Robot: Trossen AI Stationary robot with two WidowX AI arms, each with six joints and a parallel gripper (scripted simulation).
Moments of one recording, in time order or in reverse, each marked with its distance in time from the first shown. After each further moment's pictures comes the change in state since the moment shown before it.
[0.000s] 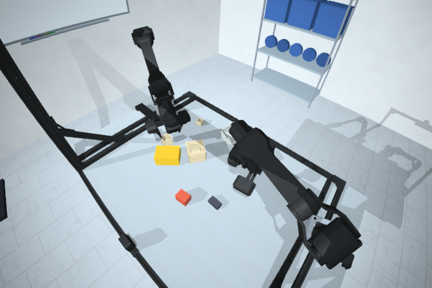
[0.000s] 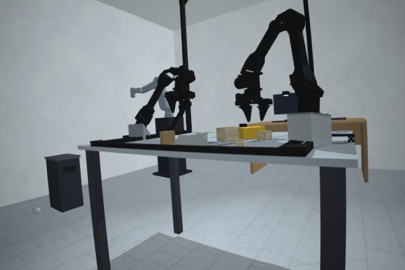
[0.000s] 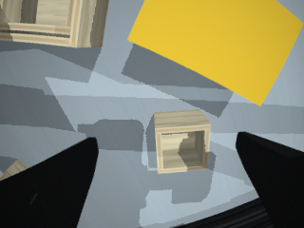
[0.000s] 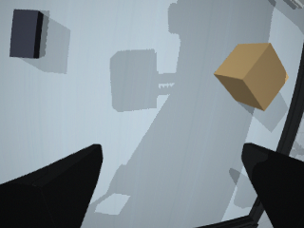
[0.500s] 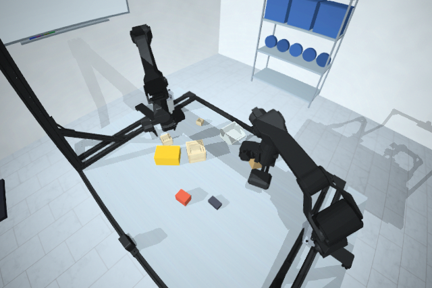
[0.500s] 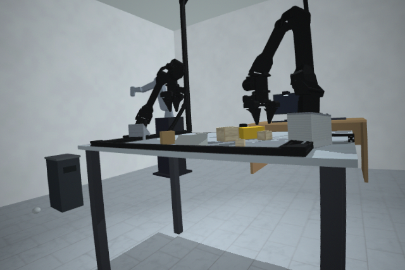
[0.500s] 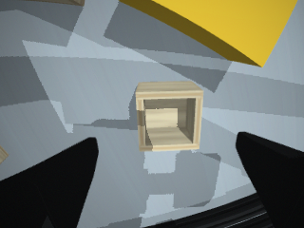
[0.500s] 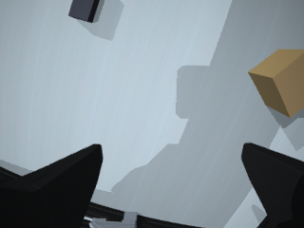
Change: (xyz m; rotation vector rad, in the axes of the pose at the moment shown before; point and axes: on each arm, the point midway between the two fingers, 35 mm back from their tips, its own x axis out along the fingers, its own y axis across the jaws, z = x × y) left arm 0.013 -0.013 -0.033 -0.041 -0.003 -0.002; right arm -0.017 -0.013 -0.022 -0.173 -0.013 0.269
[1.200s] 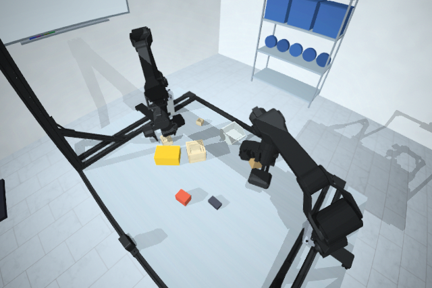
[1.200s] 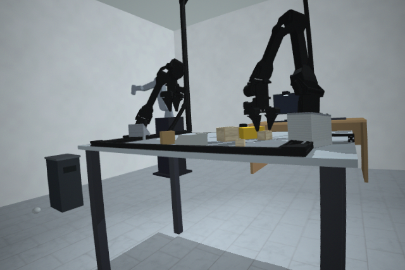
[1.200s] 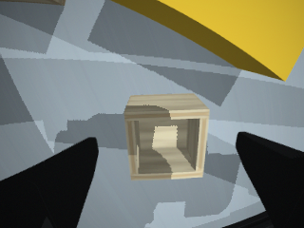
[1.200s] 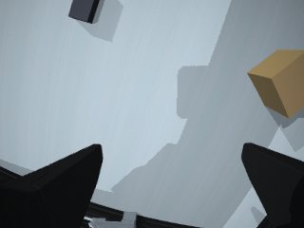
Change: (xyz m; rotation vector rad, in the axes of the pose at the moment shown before) left arm 0.028 -0.004 0.003 0.003 -0.011 -0.003; right arm -0.001 -0.001 0.000 -0.001 -0.002 0.002
